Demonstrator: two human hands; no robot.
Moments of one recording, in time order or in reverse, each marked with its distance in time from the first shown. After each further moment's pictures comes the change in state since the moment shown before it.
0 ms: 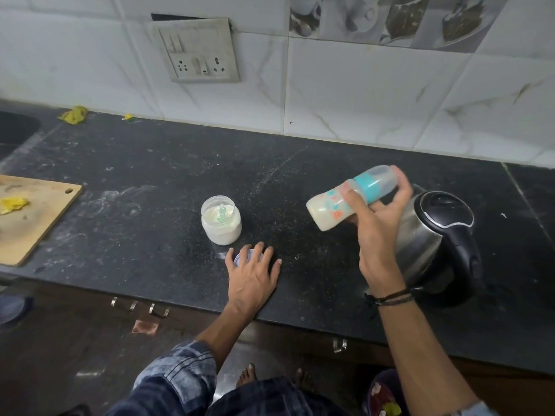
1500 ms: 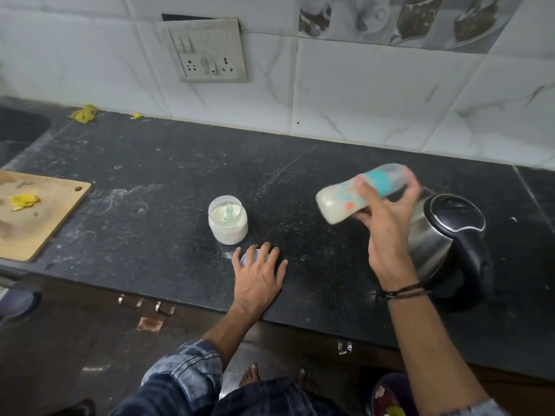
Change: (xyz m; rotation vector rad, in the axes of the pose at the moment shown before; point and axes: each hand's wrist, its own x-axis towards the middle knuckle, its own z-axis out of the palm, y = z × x) left_hand 0.000 0.000 0.003 0.012 0.023 0.010; right_hand 0.010 -0.005 0.005 0.046 0.025 0.009
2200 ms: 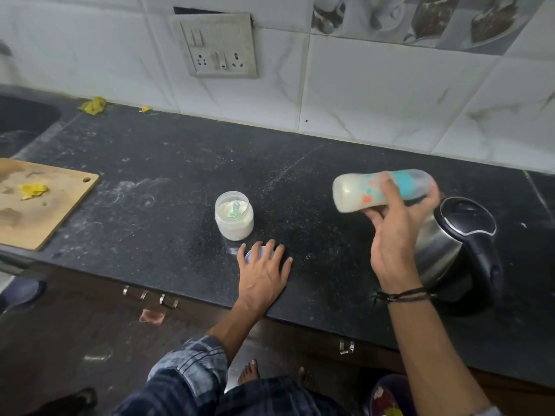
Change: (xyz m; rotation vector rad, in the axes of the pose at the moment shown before) left_hand 0.000 -0.002 0.005 -0.016 0.005 -0.008; right_hand -0.003 0.000 0.004 0.084 0.068 0.032
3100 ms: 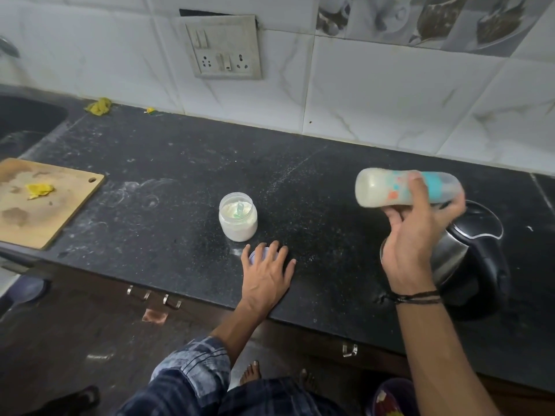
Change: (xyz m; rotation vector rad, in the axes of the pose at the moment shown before) left_hand 0.002 0.002 -0.008 -0.006 -0.060 -0.016; right_hand 0.002 -0.007 -0.003 0.084 0.071 -0.067
